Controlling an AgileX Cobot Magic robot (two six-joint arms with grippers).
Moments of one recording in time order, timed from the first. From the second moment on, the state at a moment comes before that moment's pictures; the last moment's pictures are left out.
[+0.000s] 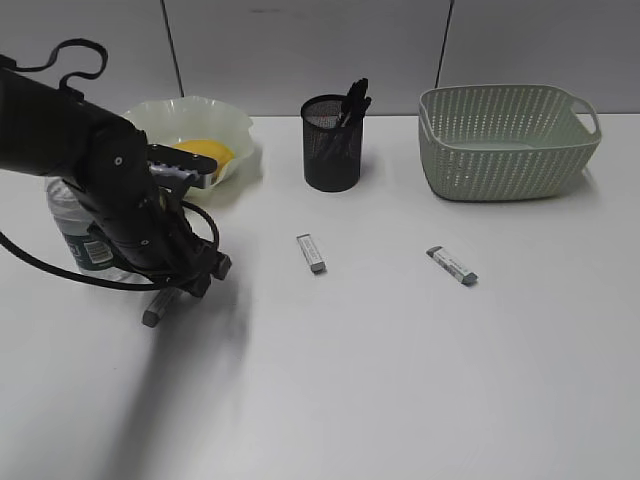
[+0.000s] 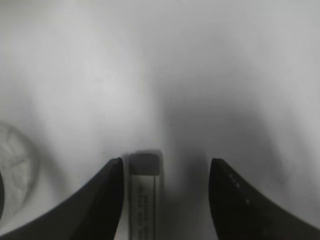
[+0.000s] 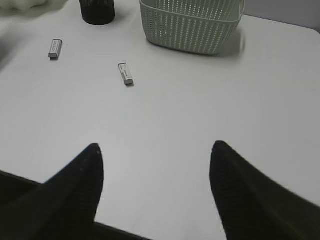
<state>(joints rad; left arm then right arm) -0.49 1.97 -1.12 0.11 0.52 -0.23 0.44 -0.01 -0.51 -0.13 1.04 0.07</state>
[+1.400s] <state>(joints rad) -0.51 1.96 -1.22 0.07 -0.62 -0.23 0.44 -0.01 -0.51 -0.13 1.04 0.07</state>
